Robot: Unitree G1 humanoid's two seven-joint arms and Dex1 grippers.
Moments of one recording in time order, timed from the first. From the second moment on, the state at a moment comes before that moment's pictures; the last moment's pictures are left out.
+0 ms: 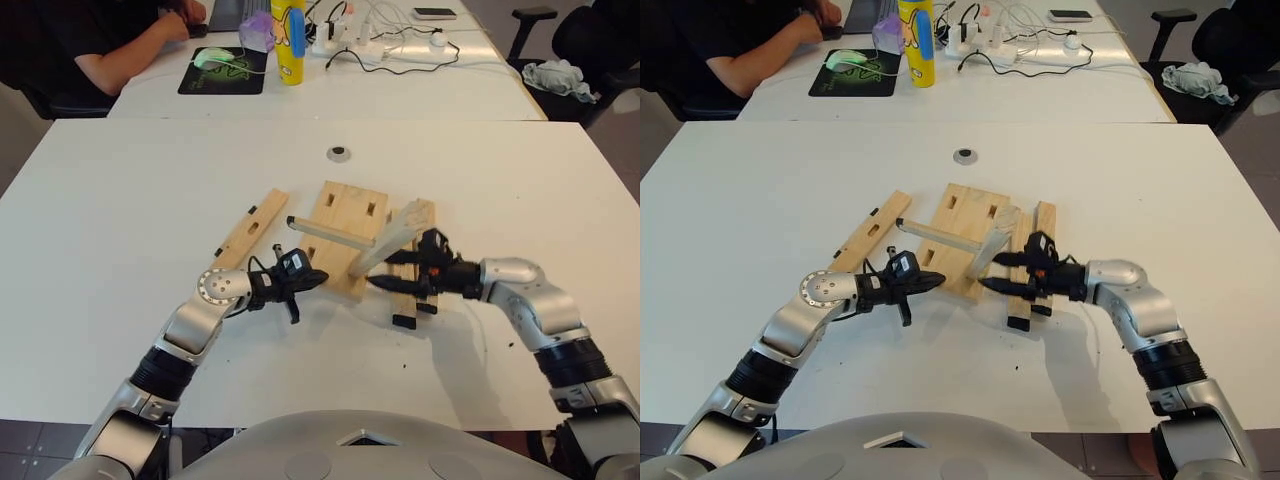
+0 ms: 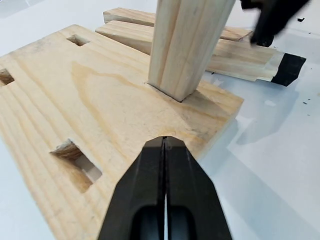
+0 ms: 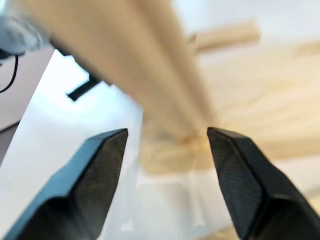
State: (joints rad) left arm -0.14 0.42 -0.39 -0.06 -0.10 0.32 -0.81; right arm -0.11 -0.67 0.24 0.07 0.54 0.35 1.10
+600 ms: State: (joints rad) left arm -0.10 0.41 -0.37 -0.10 -0.11 0.33 -0.77; right arm -0.18 -0.82 -0.26 -0.09 1.07 0.78 1.11
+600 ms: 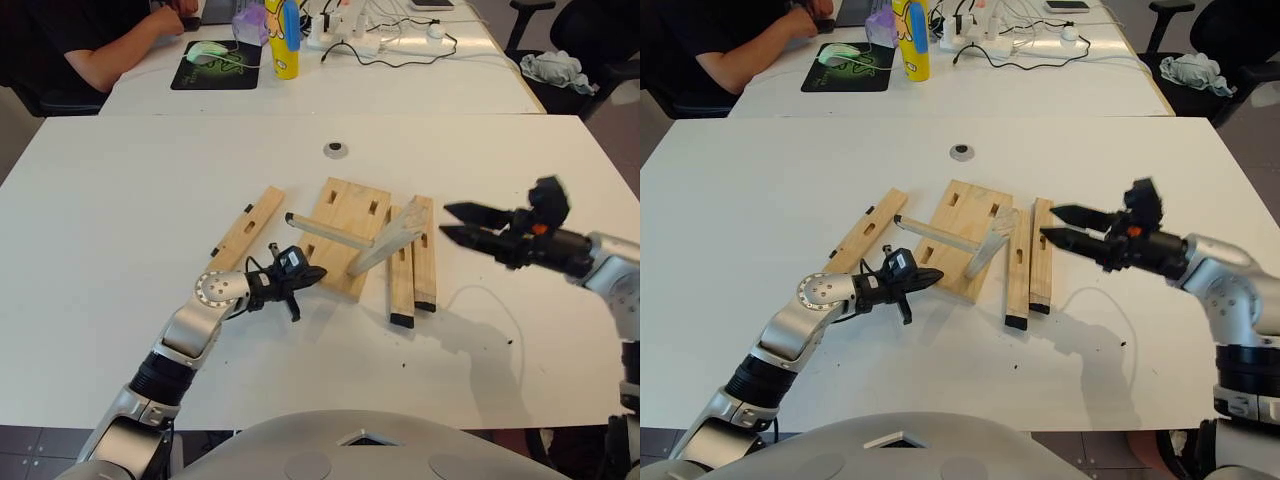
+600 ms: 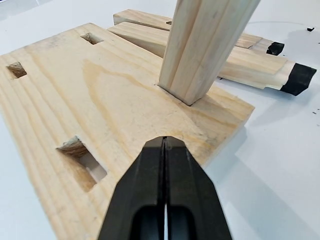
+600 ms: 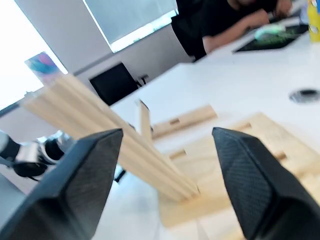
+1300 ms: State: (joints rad) left arm -0.08 0.41 -0.36 -0.14 -0.12 0.36 -0.75; right arm -0.54 -0.55 -0.19 -0.48 1.48 0.74 0.52
